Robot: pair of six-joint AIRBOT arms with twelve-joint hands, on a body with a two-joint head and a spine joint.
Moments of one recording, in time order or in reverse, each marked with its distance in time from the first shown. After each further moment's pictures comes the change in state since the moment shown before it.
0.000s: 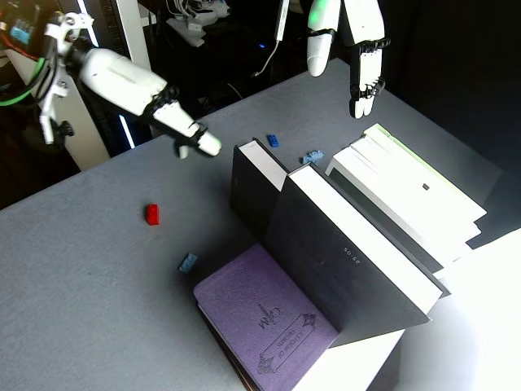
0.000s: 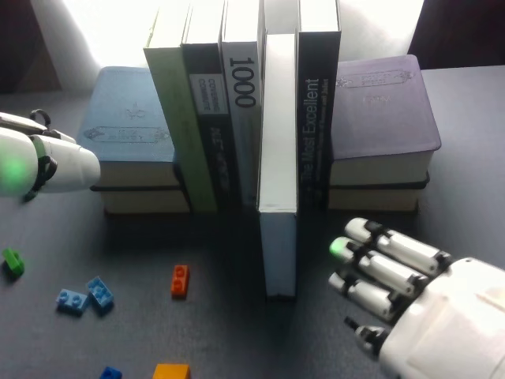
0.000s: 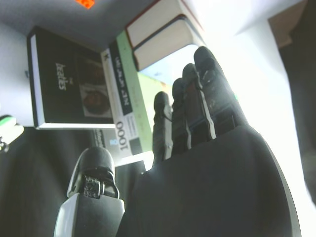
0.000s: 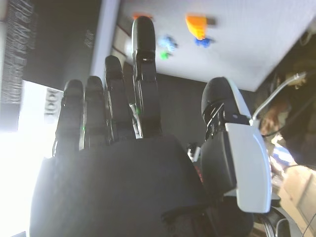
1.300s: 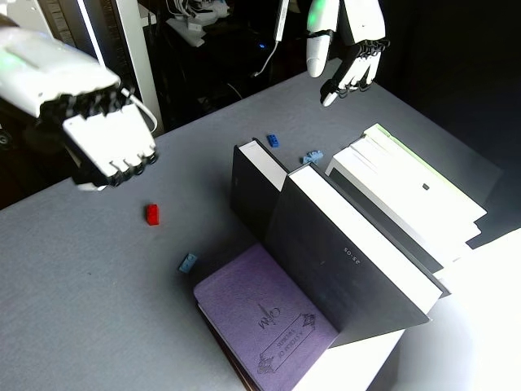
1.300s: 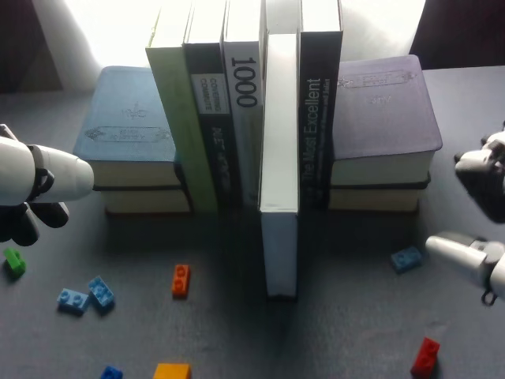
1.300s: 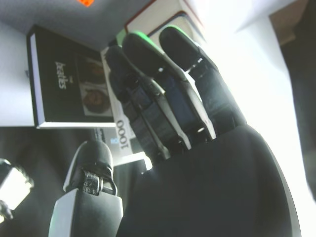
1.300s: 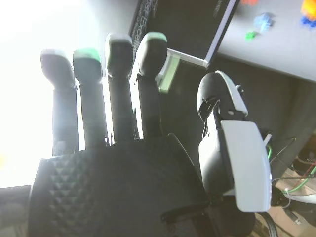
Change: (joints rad) left arm -0.006 0.000 0.000 0.000 0.001 0.011; right arm 0.142 0.337 0.069 -0.156 -0.110 0.262
